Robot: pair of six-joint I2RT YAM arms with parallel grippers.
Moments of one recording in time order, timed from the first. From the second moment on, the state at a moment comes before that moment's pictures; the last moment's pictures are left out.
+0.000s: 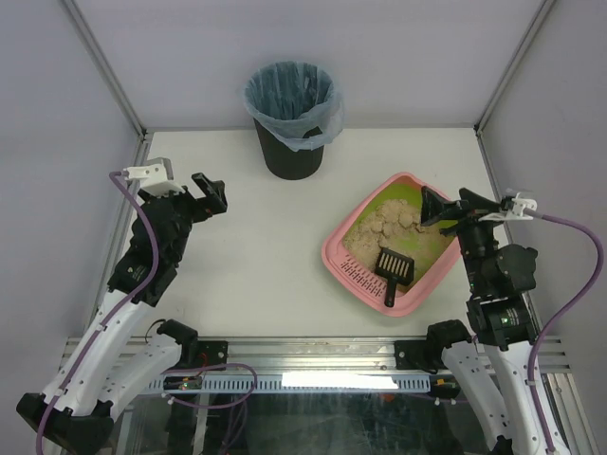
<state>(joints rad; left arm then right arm) -0.41 0.73 0.83 -0.22 -0.37 -0.39 0.22 0.40 0.71 -0.08 0.07 0.30</state>
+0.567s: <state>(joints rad) -0.41 0.74 0.82 -0.20 -0.39 -0.39 0.22 0.52 0.75 -0.35 0.36 0.43</state>
